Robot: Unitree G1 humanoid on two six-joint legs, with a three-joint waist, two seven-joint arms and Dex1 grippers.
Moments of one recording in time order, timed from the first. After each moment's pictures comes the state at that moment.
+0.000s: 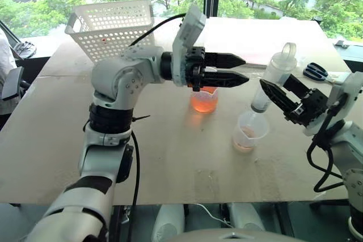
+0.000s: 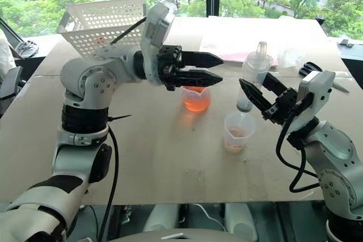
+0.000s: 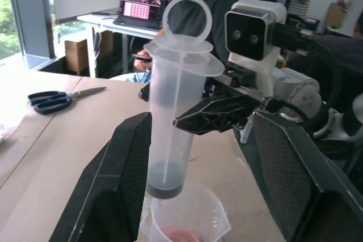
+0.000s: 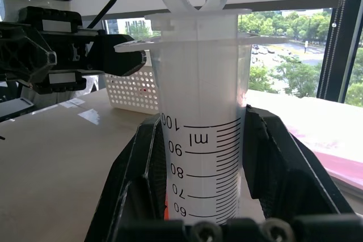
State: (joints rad) left arm -0.96 0.39 -0.06 -0.08 -0.68 0.93 -1.08; right arm -0.10 -0.53 -0.23 -0.72 0.79 0.49 0.41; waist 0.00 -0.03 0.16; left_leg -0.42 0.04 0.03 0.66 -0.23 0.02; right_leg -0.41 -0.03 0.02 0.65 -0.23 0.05
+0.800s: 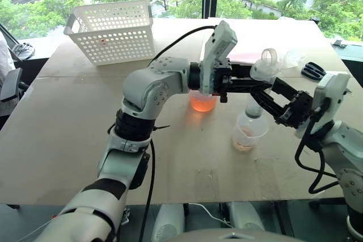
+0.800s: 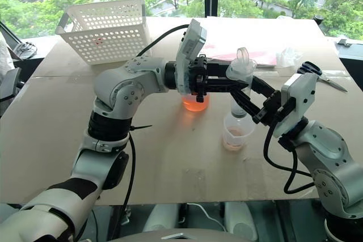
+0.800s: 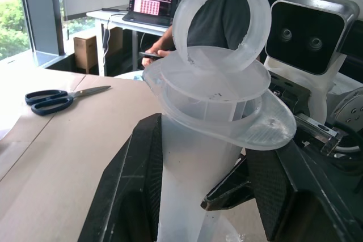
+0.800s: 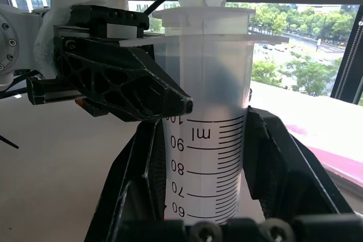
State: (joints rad) left arm -0.94 0.27 -0.17 -0.09 -0.62 0.86 -0.97; right arm -0.12 -0.57 -0.16 -0.75 0.73 0.53 0.41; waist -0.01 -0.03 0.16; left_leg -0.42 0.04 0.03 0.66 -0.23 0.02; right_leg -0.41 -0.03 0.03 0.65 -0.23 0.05
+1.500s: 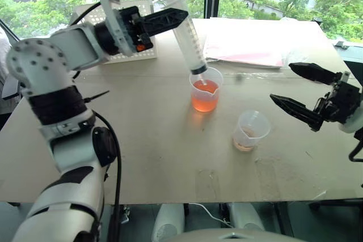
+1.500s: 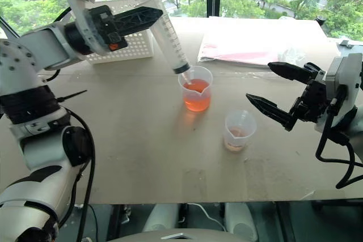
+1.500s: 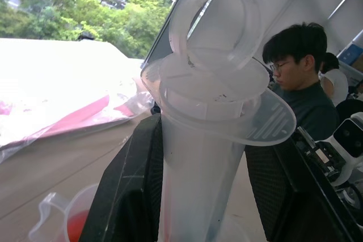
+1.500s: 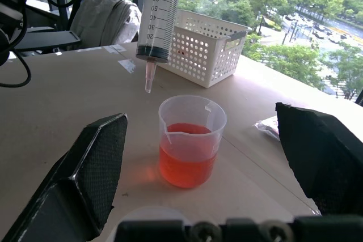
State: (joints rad) left arm -1.09 0.77 0.37 0.21 -1.05 1.57 -0.55; right arm -0.02 -0.90 -0.48 -0.64 0.92 0.54 0.89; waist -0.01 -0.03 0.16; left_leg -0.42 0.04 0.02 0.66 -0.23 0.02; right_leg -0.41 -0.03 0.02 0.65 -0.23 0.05
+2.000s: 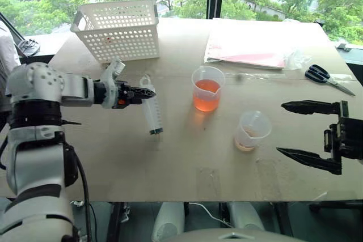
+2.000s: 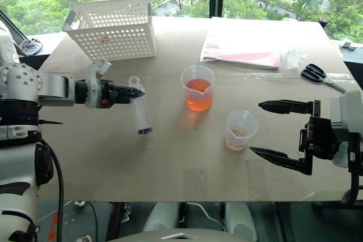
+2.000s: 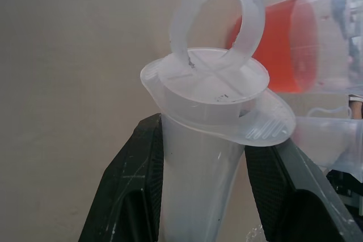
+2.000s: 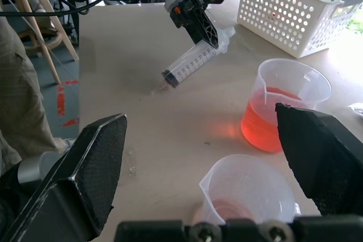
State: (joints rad) left arm -0.94 0.82 0.07 0.58 -0.88 1.55 -0.50; right arm 0.12 -0.95 -0.57 -0.72 0.95 0.52 1.06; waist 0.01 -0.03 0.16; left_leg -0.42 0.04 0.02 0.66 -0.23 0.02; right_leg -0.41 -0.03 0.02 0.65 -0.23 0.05
